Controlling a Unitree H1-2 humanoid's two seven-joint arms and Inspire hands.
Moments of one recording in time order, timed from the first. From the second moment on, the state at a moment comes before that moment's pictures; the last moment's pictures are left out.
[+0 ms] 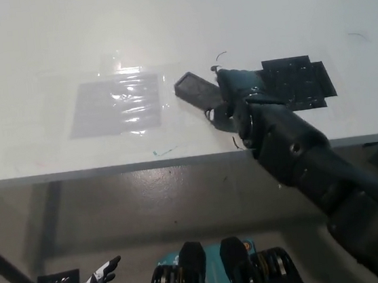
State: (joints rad) left_arm 0.14 0.28 -0.07 0.09 0.05 -0.36 -0.20; right_arm -1.12 0.00 0.60 1.25 -0.57 0.31 -0.04
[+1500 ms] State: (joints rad) left_arm 0.11 0.28 -0.07 0.09 0.07 -0.36 -0.20; right_arm -0.86 -0.64 0.50 1.12 -0.59 0.33 0.00
